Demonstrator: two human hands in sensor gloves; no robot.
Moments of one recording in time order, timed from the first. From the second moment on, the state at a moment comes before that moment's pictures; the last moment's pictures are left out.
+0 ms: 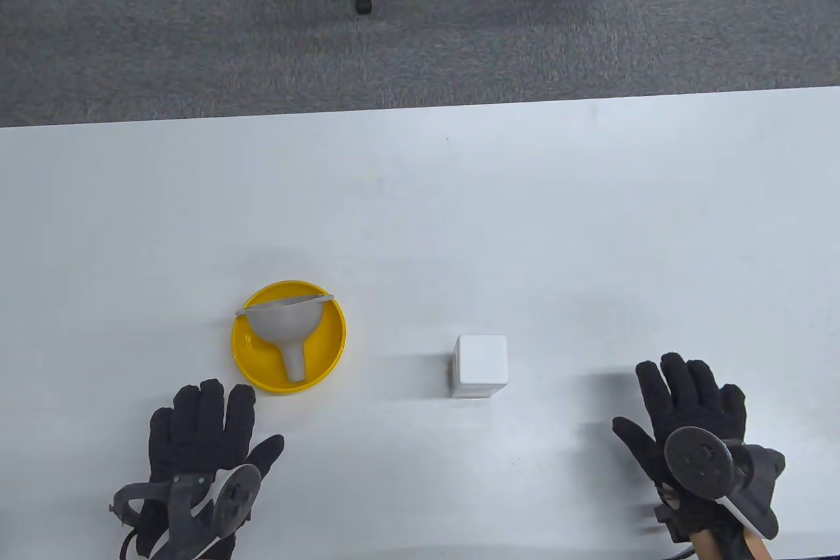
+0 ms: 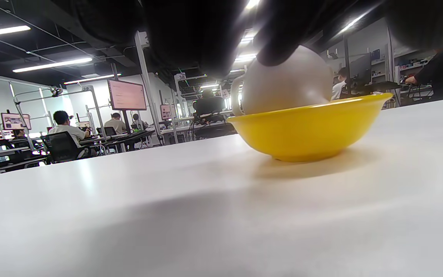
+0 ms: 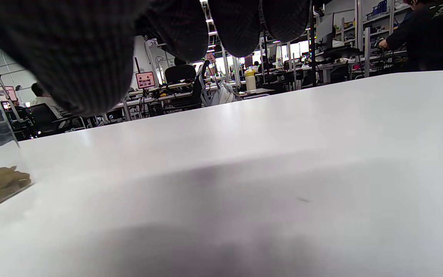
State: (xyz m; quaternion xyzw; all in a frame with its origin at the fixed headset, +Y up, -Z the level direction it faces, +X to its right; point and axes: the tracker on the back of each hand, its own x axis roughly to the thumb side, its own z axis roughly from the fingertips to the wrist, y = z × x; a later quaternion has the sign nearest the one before) left_hand -0.223 -0.700 0.009 0.05 0.03 -0.07 1.00; right_hand 0.322 -0.689 -0.068 0.04 -0.02 1.00 0.06
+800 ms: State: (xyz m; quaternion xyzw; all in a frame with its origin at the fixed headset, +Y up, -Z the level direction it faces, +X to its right) left_hand -0.223 -0.703 0.007 0.05 0.04 -0.08 0.99; right_hand 0.319 -0.694 -0.072 0.05 -0.01 1.00 0.03
